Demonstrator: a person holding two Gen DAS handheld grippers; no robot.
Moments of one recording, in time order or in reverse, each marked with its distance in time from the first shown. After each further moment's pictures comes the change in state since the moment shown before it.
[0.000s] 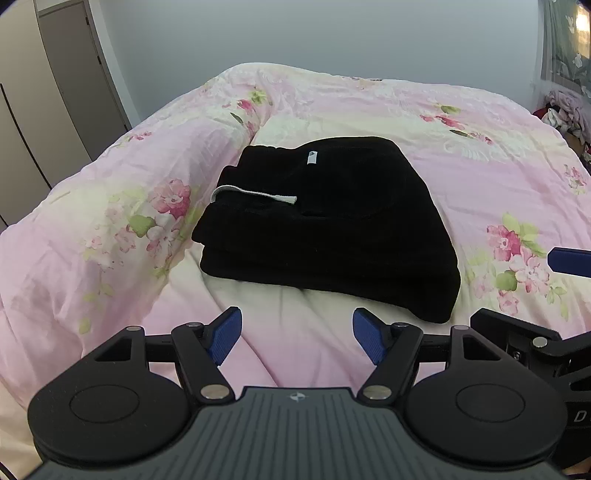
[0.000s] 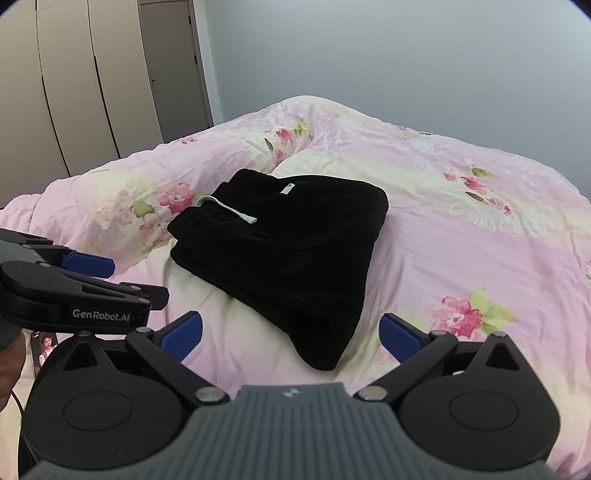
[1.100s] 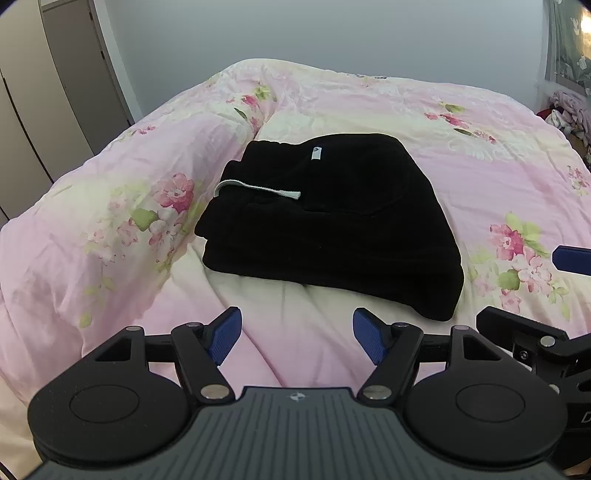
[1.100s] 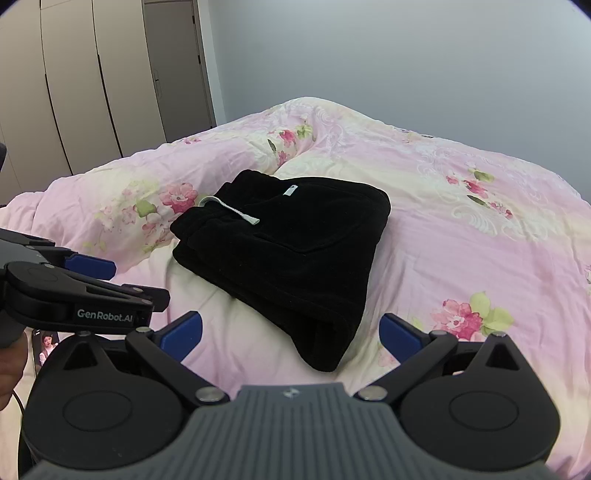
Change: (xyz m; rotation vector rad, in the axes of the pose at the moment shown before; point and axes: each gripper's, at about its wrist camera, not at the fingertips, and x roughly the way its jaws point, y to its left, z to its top) left arm 0.002 0.003 -0.002 -0.013 0.010 0.001; right arm -0.001 0.001 0.000 -0.006 -0.002 0.002
